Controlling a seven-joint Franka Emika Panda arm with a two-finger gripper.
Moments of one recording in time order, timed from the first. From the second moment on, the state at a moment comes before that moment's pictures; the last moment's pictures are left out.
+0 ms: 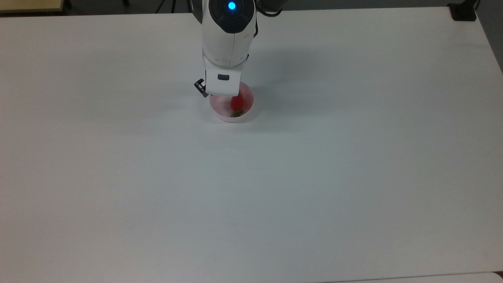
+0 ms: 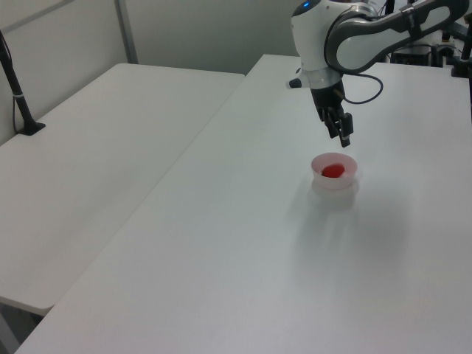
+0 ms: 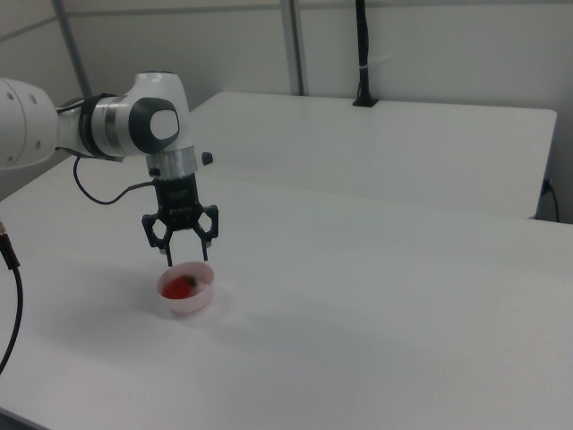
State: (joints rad) arm -0.08 0.29 0.21 -1.73 -0.17 1.75 -0.58
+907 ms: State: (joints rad) arm -0.13 0.14 0.19 -1.60 -0.13 1.72 0.10
